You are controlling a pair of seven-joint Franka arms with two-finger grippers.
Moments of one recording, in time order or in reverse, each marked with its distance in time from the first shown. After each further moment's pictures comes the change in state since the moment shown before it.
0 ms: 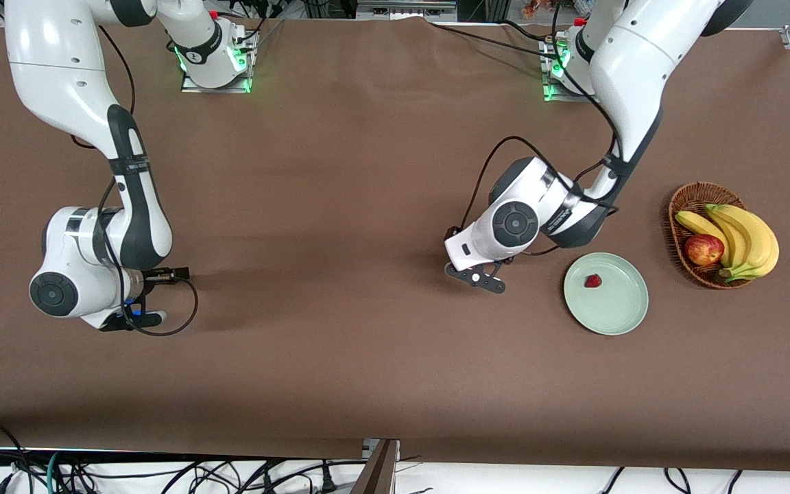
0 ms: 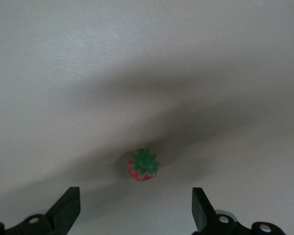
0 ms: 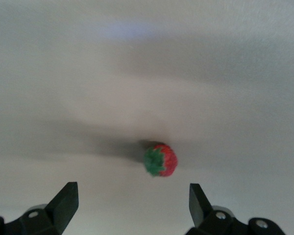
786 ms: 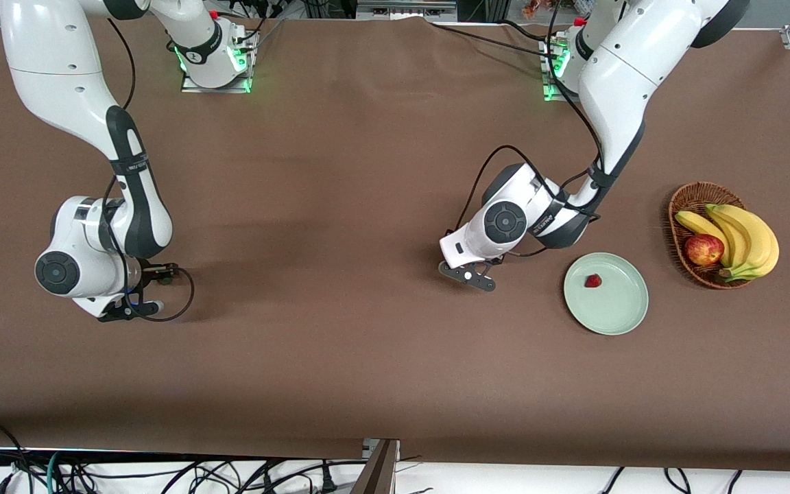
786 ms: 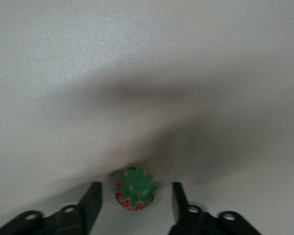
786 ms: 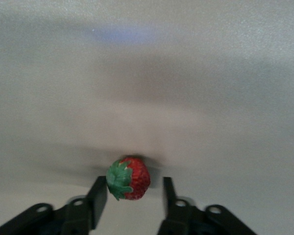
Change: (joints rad) left arm -0.005 0.028 0.003 -0.074 0.043 0.141 0.000; right arm -0.006 -0.037 -0.017 -0.156 0.000 0.204 -0.072
